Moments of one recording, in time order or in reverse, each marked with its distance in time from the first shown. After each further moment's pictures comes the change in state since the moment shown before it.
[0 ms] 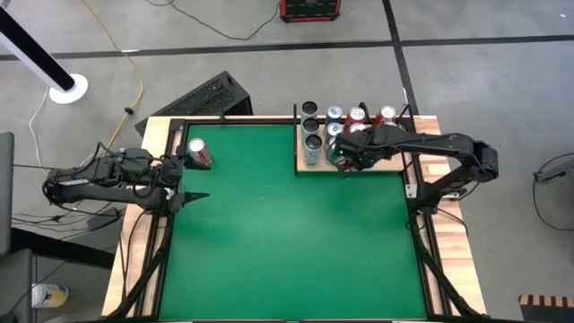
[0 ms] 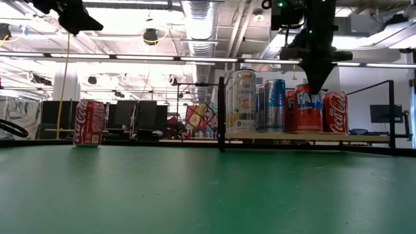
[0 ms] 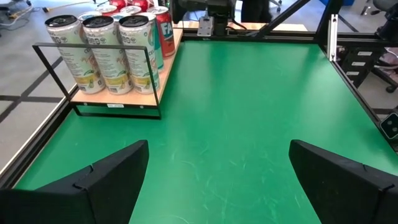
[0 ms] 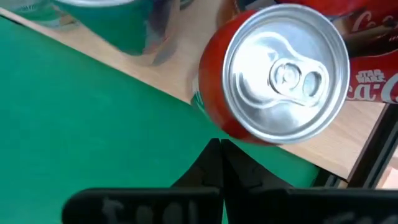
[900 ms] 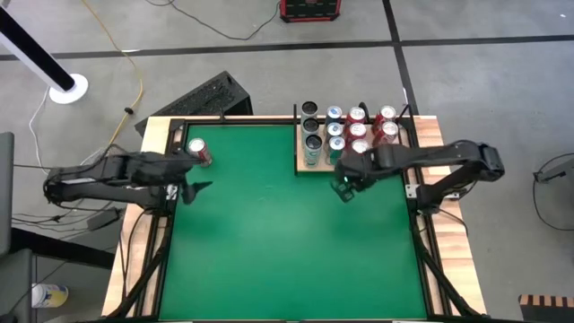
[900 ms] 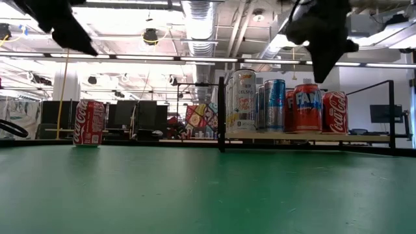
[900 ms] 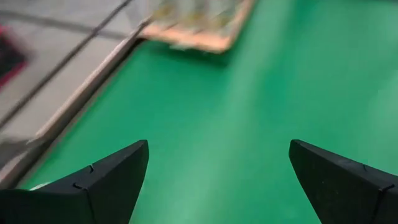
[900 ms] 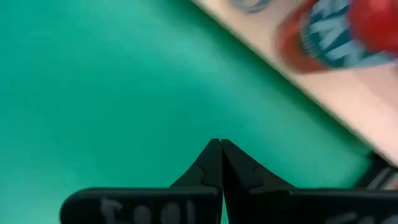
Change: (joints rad) left arm 0.005 0.070 0.000 -0.152 -0.257 -0.122; right arm 0.245 -0.035 0.001 0.027 -0.090 0.067
